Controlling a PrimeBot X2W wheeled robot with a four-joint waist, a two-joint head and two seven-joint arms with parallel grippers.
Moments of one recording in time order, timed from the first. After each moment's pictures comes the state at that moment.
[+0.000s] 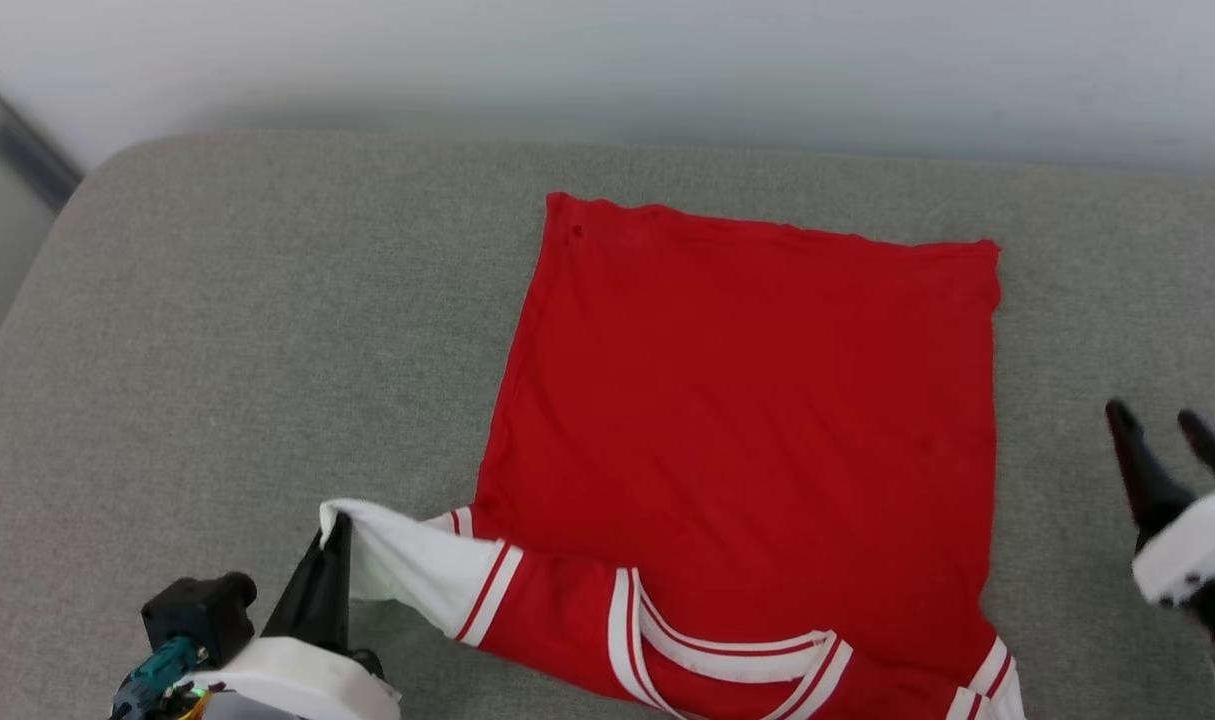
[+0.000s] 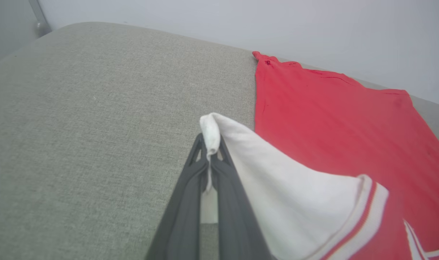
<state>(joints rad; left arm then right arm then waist) 0.06 0.33 -0.25 -0.03 -0.57 0.15 -0.08 -0.10 -0.19 -0.21 0.02 0.42 0.13 0.33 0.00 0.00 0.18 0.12</state>
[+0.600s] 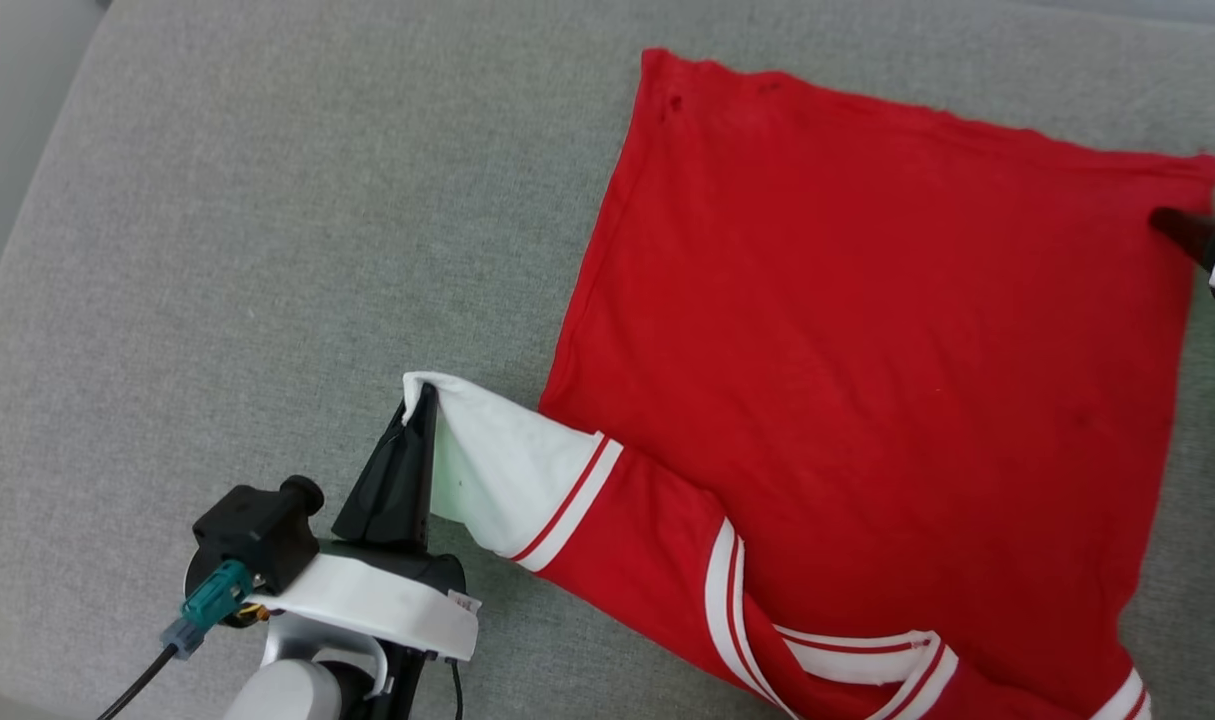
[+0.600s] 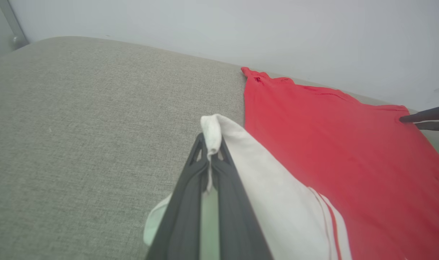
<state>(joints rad) -0.12 0.27 -0.33 -0.10 -0.53 0.11 -0.15 -0.84 -0.28 -0.26 0.56 0.27 0.13 0.88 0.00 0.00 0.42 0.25</state>
